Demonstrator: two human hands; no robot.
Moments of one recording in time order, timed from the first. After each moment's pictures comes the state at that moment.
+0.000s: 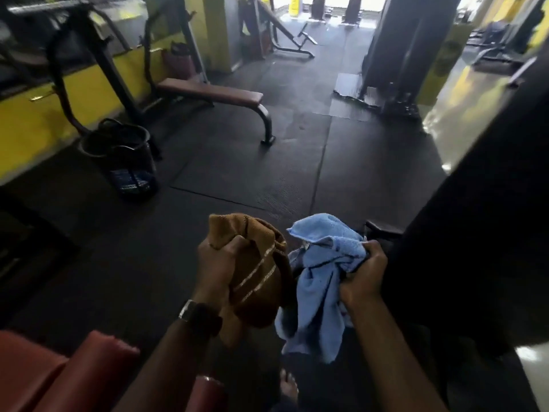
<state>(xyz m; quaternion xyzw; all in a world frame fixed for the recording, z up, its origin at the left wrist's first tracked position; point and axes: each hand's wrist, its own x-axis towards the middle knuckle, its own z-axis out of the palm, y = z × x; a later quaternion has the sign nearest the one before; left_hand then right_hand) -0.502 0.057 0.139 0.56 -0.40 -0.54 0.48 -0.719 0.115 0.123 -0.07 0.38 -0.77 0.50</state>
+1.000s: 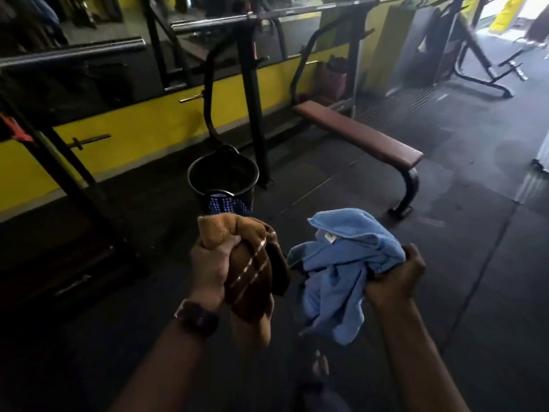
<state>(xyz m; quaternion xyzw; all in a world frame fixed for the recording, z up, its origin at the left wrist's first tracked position) -0.361 -0.614 0.121 0.64 -0.15 -0.39 0.64 -0.625 -0.674 0.136 -0.09 0.35 -0.65 0.67</state>
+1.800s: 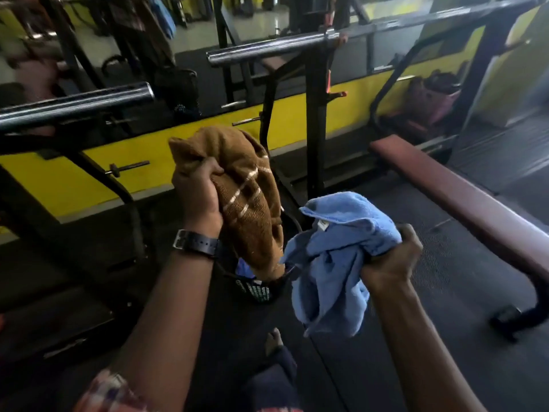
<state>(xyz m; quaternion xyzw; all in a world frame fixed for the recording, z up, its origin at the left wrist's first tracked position) -0.122 -1.134 0.201 0.53 -0.13 -0.18 0.82 -0.381 -1.216 0.133 -0.17 0.30 -0.52 0.78</state>
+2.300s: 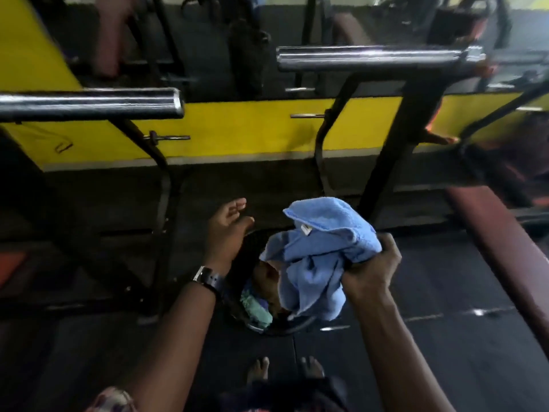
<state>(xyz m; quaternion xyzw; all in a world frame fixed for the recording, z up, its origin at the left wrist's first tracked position) 0.018 -1.261 0.085 0.73 -0.06 -0.22 0.65 -0.161 -1.401 0.109 -0.21 0.38 -0.36 0.83</state>
